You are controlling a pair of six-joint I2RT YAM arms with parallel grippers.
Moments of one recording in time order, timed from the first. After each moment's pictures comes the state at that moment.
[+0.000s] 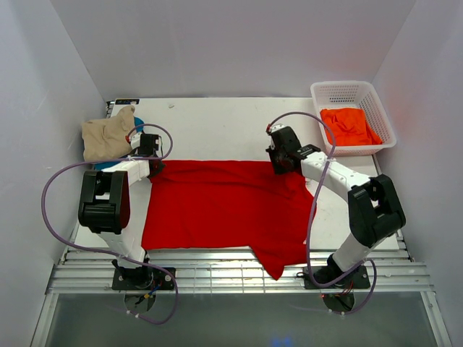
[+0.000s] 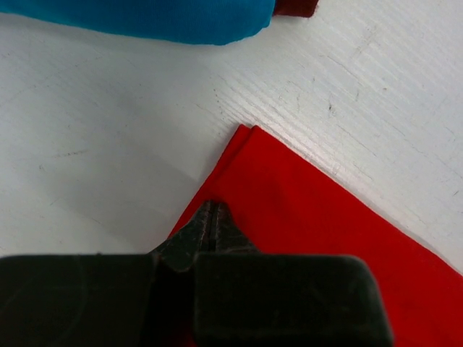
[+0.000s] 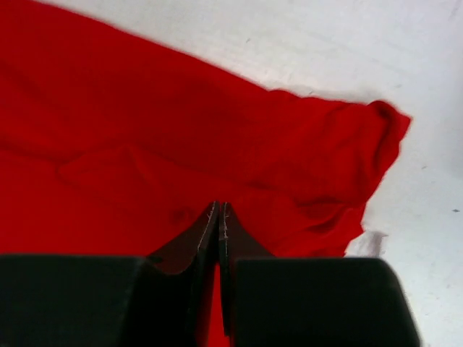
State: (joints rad) left arm -0.07 1.74 0.98 -0.17 -0.34 -0.58; right arm 0.51 1.65 1.16 -0.42 0.16 0.10
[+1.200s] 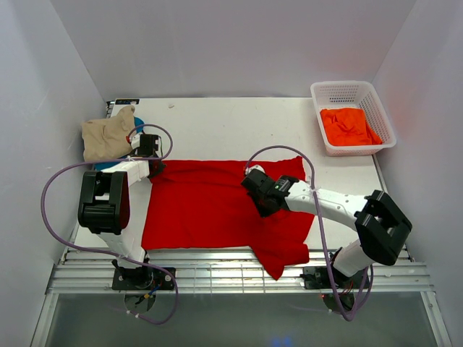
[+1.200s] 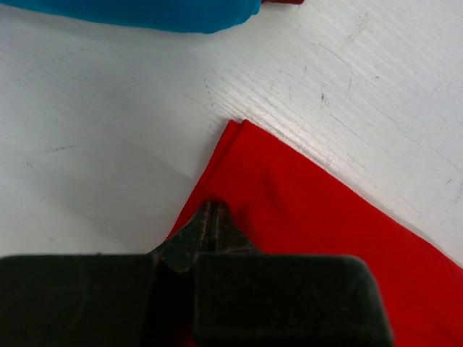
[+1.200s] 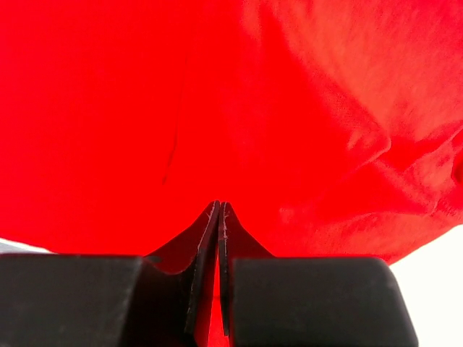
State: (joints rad) left arm -0.07 1.74 0.97 -0.17 -0.31 -0.58; right arm 0.95 1.51 0.98 -0.66 0.26 0.37
